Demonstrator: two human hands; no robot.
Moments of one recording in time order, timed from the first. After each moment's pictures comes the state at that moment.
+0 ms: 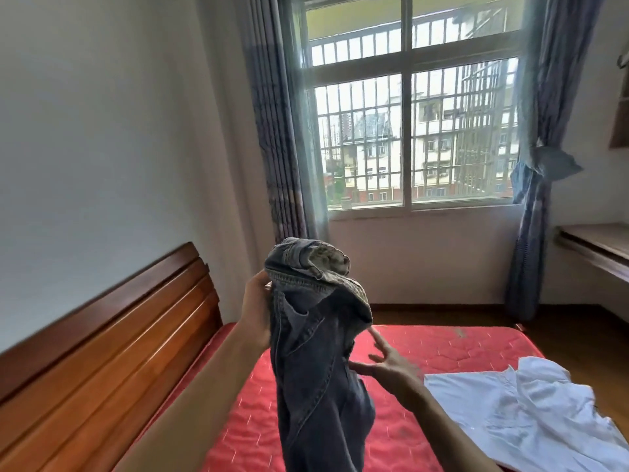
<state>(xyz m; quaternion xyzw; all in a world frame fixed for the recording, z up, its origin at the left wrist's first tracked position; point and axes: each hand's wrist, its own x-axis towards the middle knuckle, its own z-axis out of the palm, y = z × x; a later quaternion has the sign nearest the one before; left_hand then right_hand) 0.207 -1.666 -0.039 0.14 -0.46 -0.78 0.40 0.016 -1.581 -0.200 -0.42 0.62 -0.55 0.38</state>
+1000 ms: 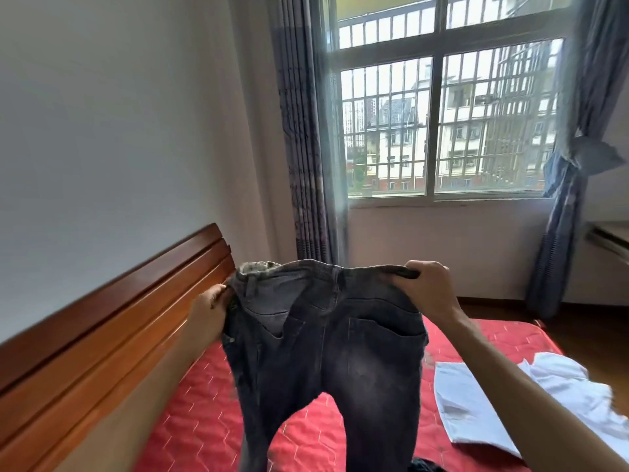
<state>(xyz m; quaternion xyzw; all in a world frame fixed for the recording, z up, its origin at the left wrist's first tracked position) 0.356 -1.753 -0.118 0.45 -0.75 -0.26 0.42 -0.006 -1.572 -0.088 -0.51 0.69 -0.51 -0.07</state>
